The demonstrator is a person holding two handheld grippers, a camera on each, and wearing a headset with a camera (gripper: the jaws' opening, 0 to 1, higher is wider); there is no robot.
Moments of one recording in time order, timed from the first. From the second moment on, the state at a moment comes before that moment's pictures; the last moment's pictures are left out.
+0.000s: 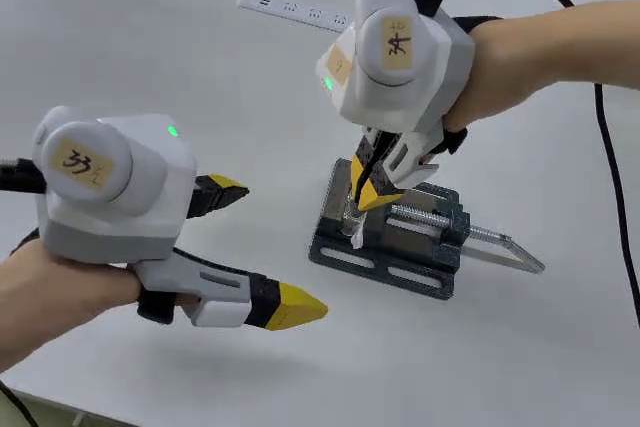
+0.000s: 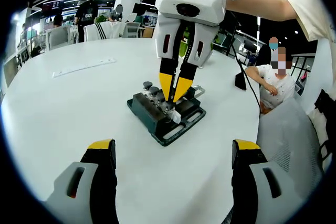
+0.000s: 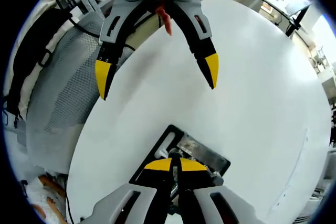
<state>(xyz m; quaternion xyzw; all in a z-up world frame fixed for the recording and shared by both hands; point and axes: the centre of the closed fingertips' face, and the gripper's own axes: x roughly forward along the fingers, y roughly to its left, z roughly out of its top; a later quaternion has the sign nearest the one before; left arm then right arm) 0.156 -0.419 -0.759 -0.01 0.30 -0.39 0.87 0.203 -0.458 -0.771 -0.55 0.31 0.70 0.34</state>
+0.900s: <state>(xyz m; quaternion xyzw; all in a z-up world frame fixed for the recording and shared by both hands) 0.156 -0.421 -0.761 -0.01 0.30 -0.39 0.87 0.201 -0.459 -0.773 -0.56 0.34 0.67 0.35</state>
